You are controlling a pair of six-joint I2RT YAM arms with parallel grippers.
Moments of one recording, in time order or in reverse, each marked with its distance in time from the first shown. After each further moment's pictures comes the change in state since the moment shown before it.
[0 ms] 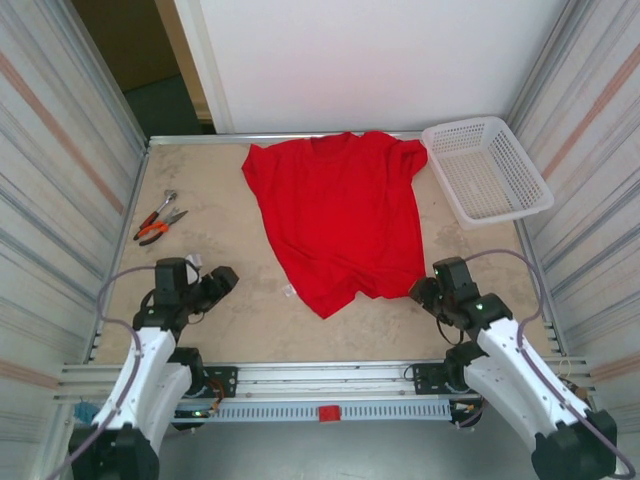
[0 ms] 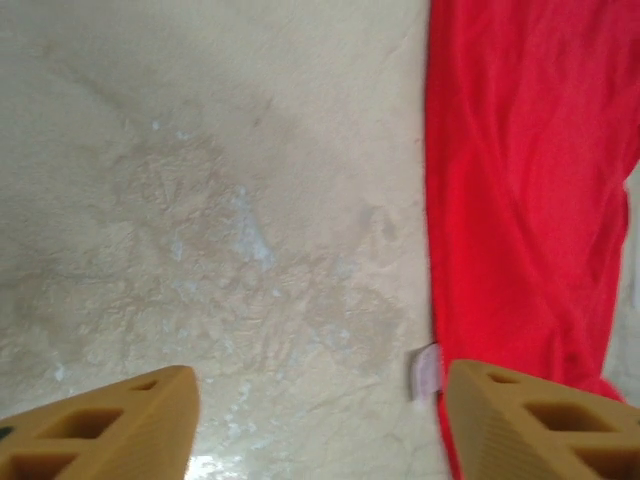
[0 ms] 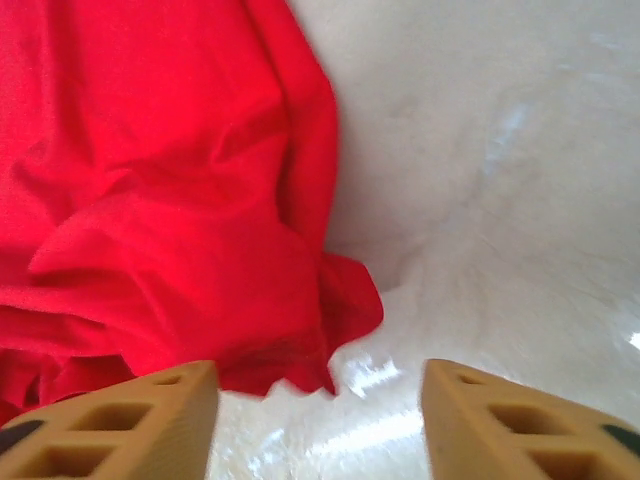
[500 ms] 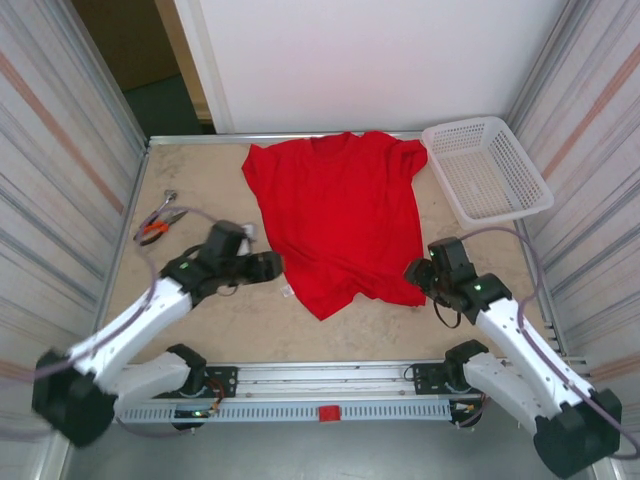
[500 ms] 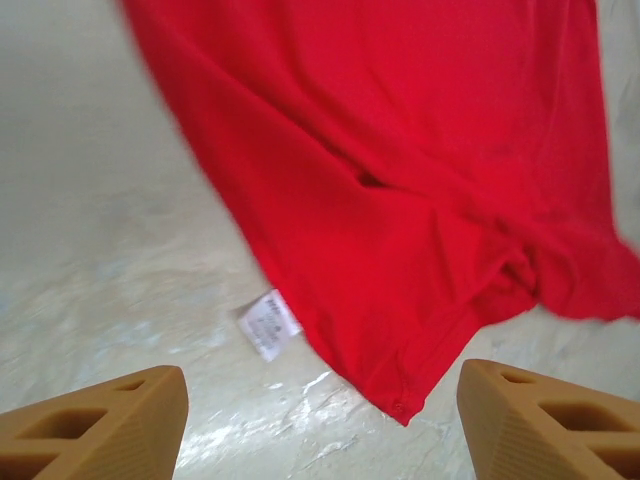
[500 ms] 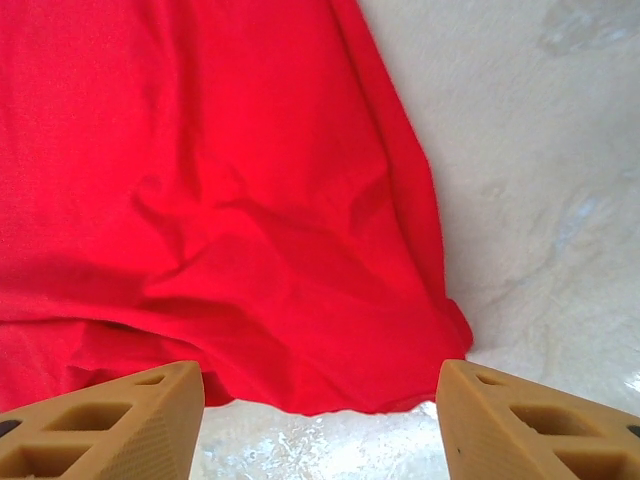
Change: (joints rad) left arm -0.596 0.457 0.451 -0.086 -0.276 0.112; right arm 0.020 0.198 0.172 0.040 0.002 -0.058
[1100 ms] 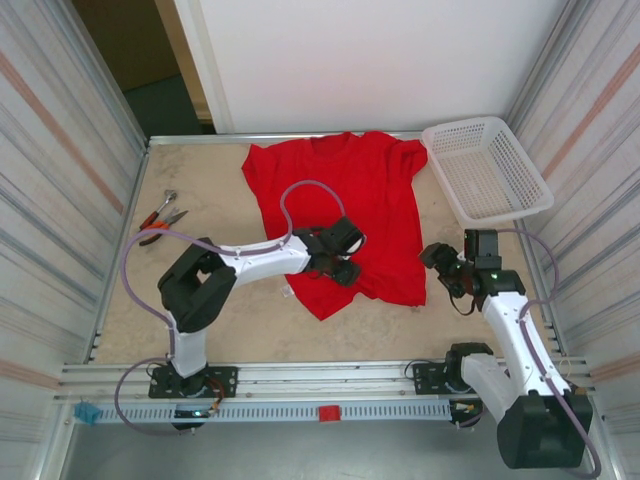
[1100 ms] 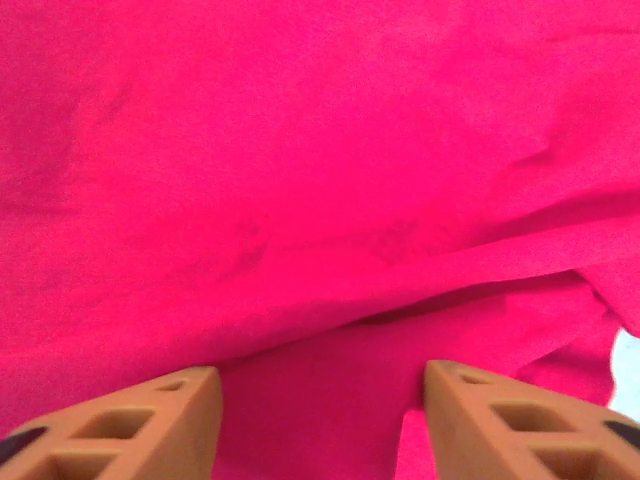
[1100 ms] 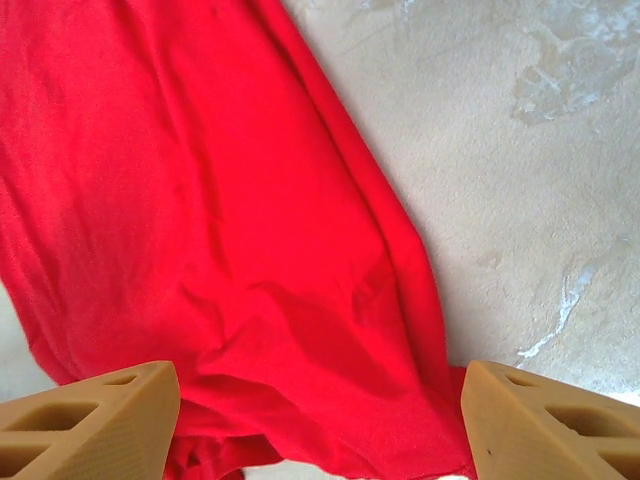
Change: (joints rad) left arm -0.324 0.806 0.515 0.062 -0.151 0.355; right arm -0.382 0.025 0.002 0.077 -0.297 -0.099
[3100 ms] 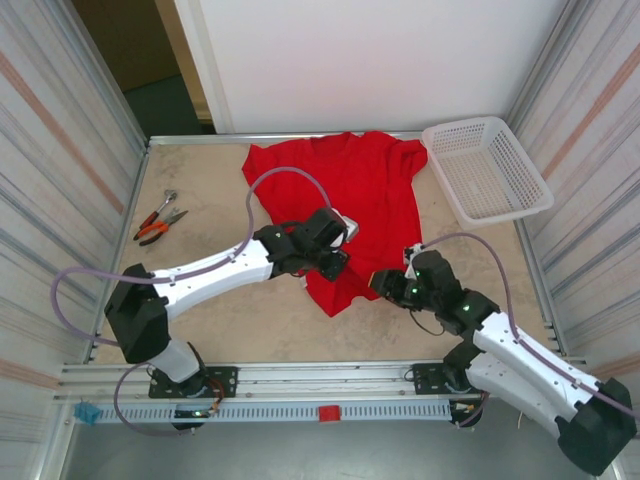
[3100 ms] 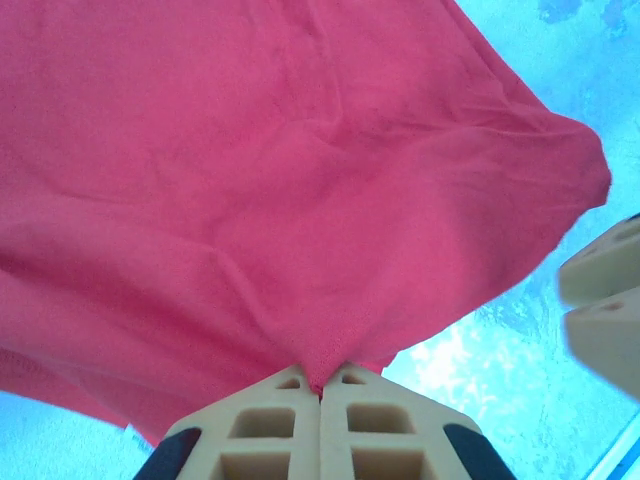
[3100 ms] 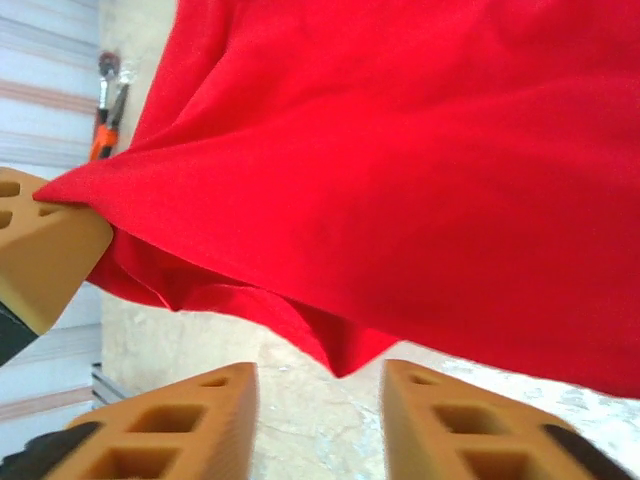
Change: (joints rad) left arm -0.035 -0.334 -0.037 -0.113 0.008 -0.048; right arm 0.681 -0.110 -0.171 0.360 0.063 0.211
